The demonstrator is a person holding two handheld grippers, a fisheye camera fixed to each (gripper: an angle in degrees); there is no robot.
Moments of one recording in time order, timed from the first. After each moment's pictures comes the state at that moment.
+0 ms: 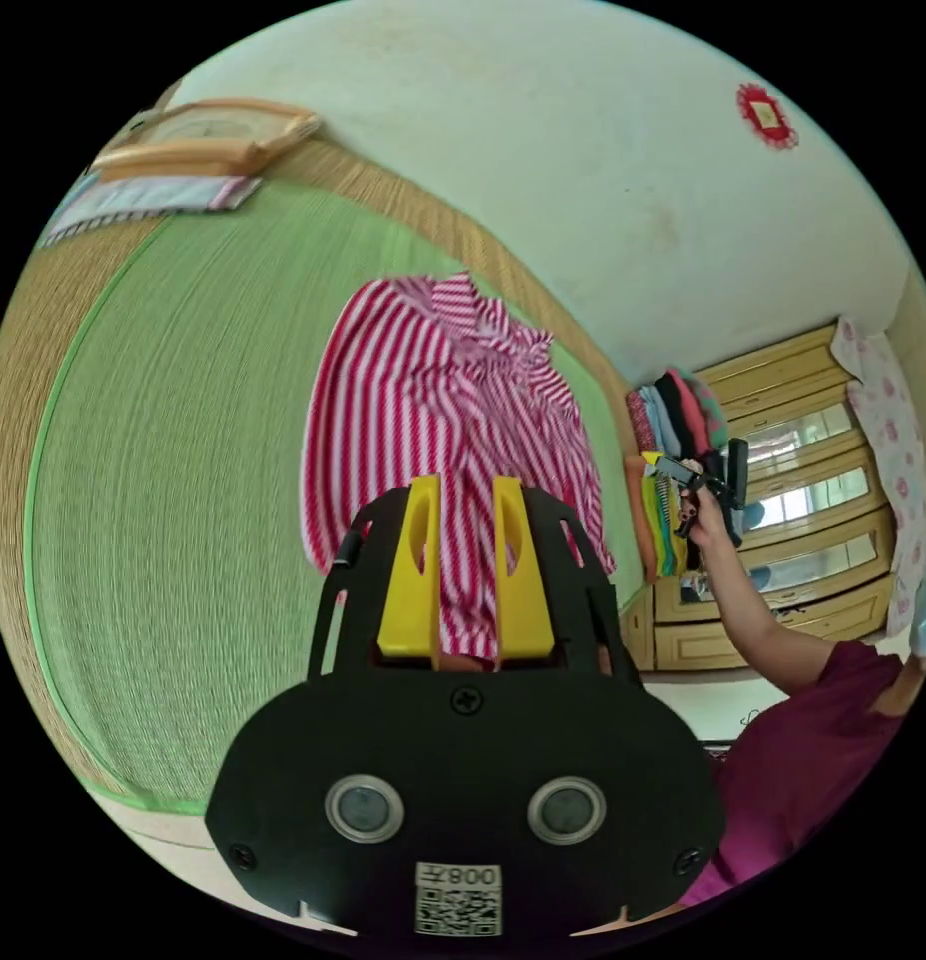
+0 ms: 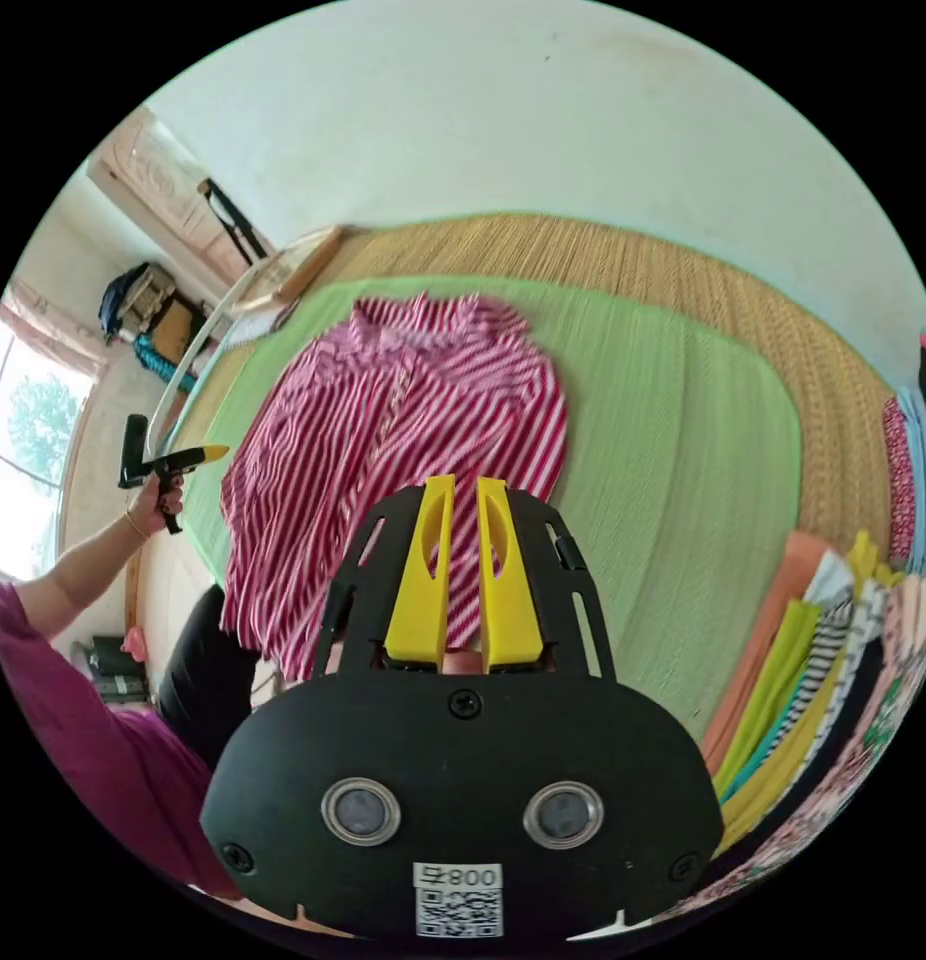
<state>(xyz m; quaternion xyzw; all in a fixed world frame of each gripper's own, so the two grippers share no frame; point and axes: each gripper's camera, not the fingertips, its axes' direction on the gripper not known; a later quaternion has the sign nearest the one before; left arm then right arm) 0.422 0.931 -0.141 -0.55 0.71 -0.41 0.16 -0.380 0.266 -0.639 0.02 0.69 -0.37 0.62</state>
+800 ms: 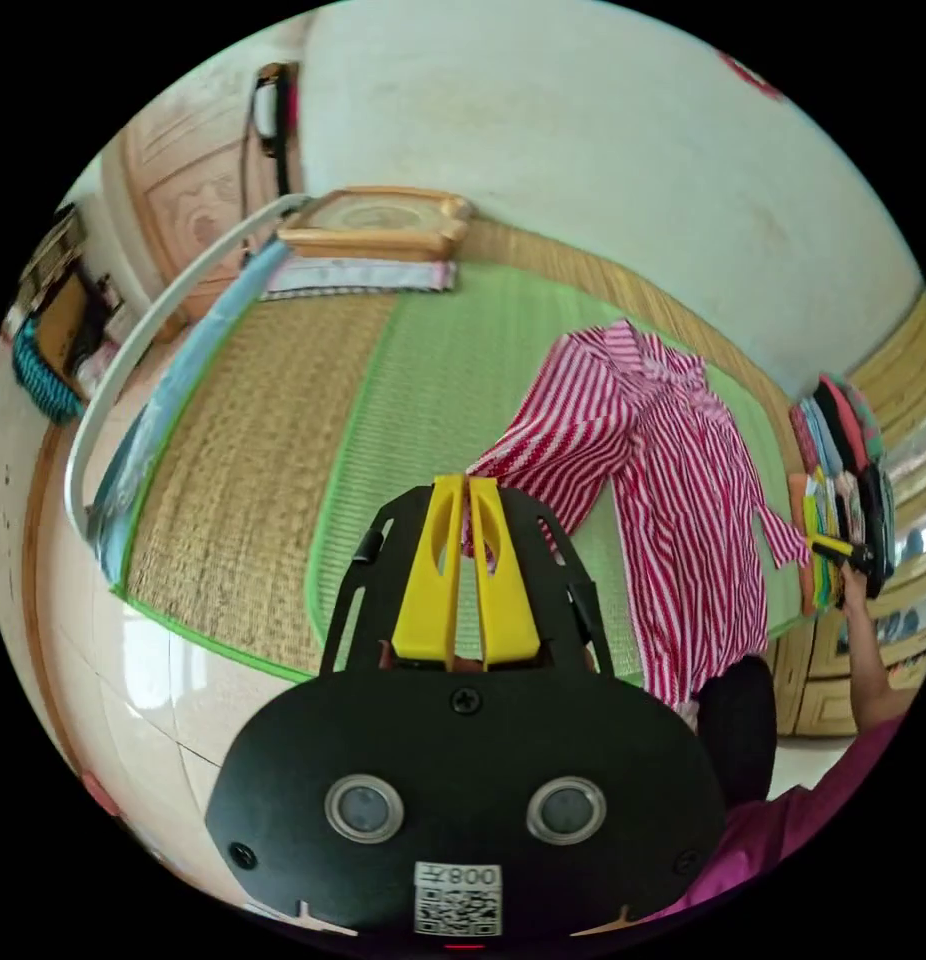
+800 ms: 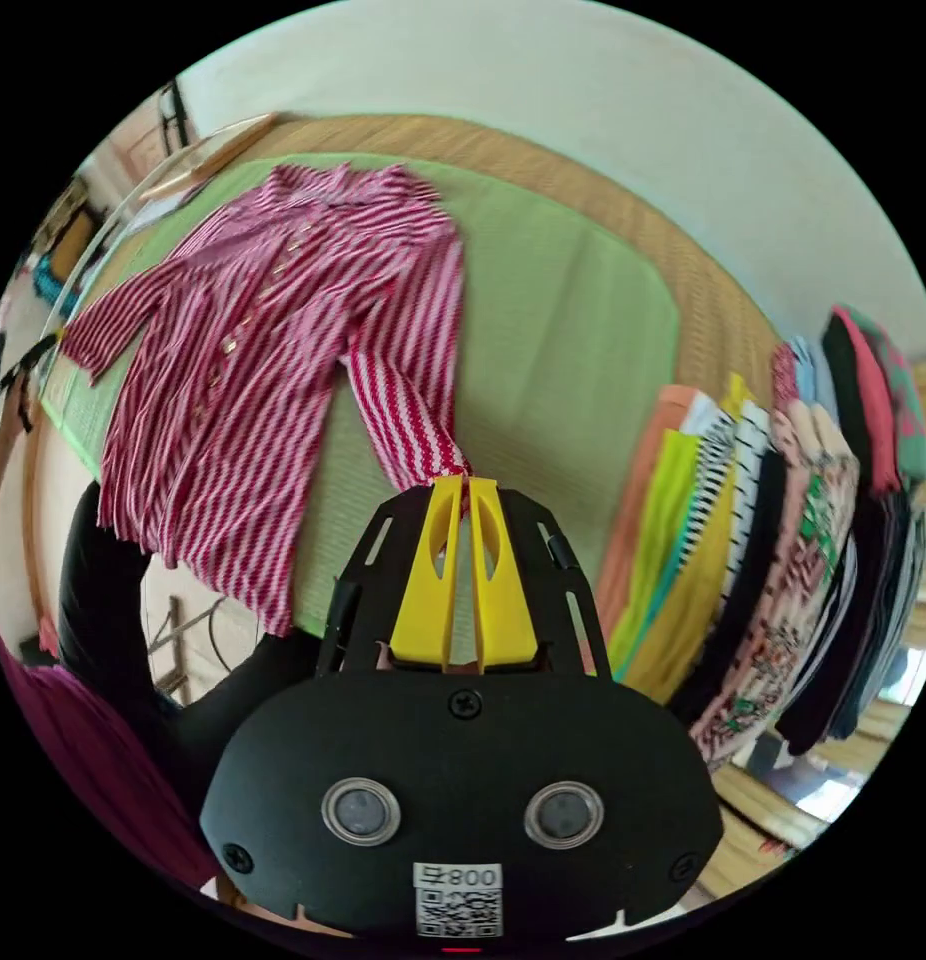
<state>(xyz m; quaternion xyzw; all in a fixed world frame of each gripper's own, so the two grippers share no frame) 0.211 0.981 -0.207 -0.65 0.57 -0.33 0.38 -0.355 0.300 -0.632 0.06 0.83 -0.27 0.49</state>
